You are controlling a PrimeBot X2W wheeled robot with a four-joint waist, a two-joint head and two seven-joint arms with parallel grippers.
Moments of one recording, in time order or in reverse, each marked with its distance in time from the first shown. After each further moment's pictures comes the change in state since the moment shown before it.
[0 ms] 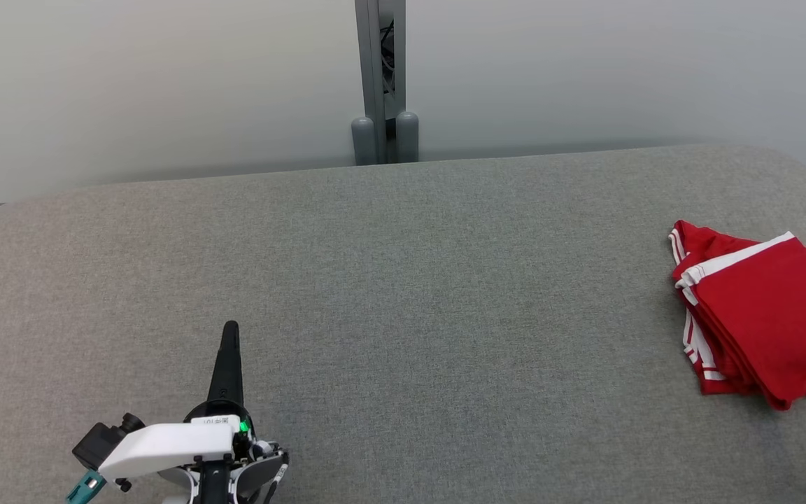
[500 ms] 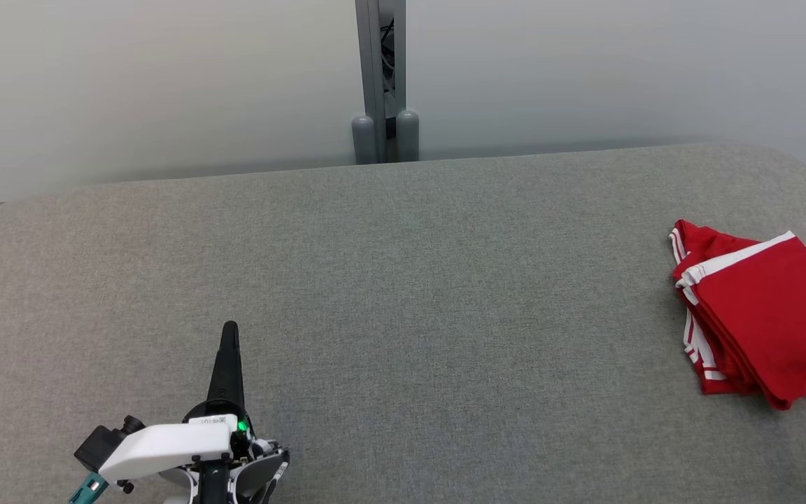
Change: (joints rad) left arm -0.002 -0.006 0.001 0.007 -0.047 -0.011 -0.004; right arm -0.016 -0.007 -0.020 0.021 0.047 0.000 0.022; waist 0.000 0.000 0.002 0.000
